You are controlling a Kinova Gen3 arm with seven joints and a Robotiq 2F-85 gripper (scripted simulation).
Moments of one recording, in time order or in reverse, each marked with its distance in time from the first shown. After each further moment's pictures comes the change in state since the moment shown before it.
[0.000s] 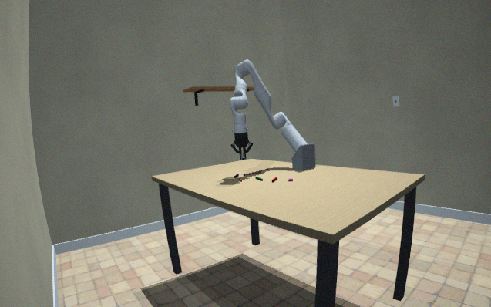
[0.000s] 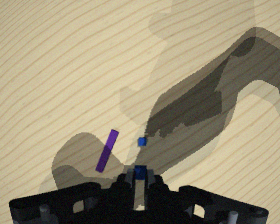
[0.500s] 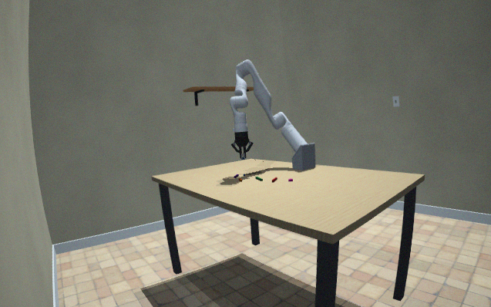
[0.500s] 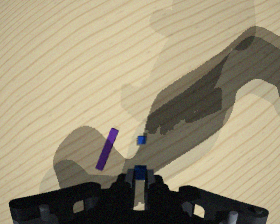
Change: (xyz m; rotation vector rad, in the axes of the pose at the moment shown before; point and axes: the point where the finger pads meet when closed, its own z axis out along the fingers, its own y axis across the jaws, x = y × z) arm 0.000 0.001 -0.004 0.003 -0.014 -0.001
